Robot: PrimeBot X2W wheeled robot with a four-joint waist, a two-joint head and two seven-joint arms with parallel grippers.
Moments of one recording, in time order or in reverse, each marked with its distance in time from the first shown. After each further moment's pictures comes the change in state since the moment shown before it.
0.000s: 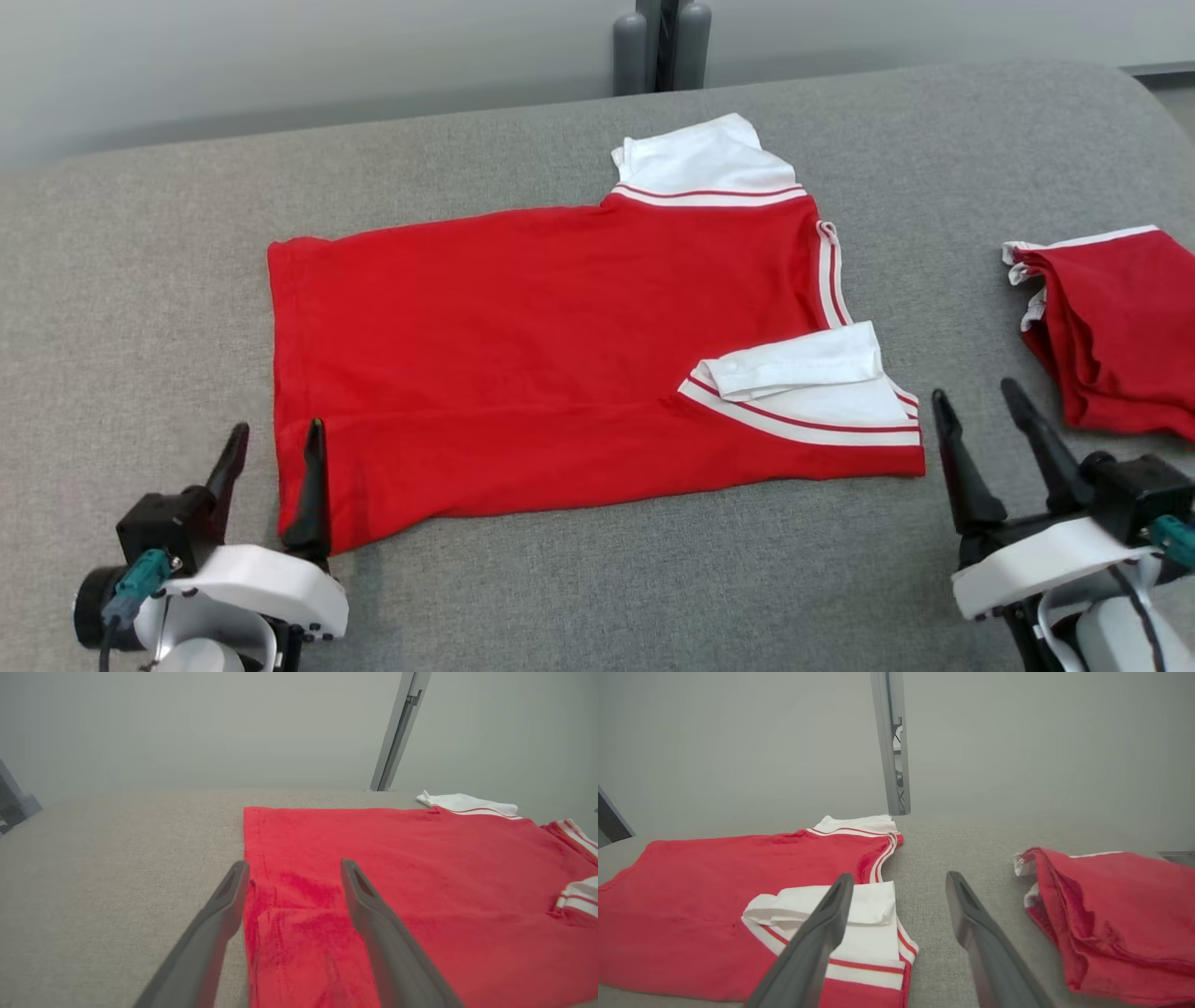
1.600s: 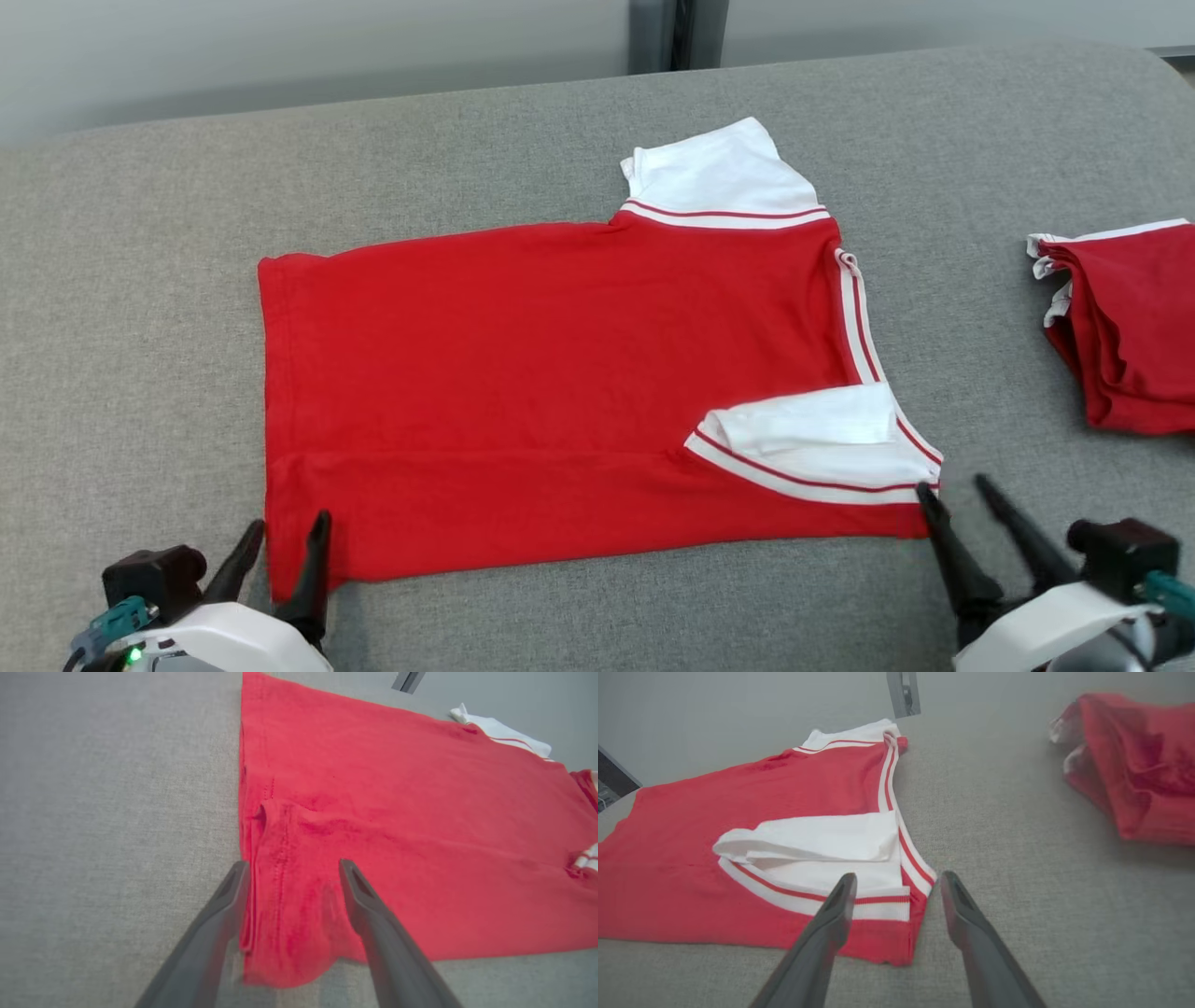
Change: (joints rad) left arm 0.158 0.057 0.004 -0.108 -0.171 -0.036 0.234; right arm 0.149 -0.027 0.061 -0.058 0.134 0.000 0.149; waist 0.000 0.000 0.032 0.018
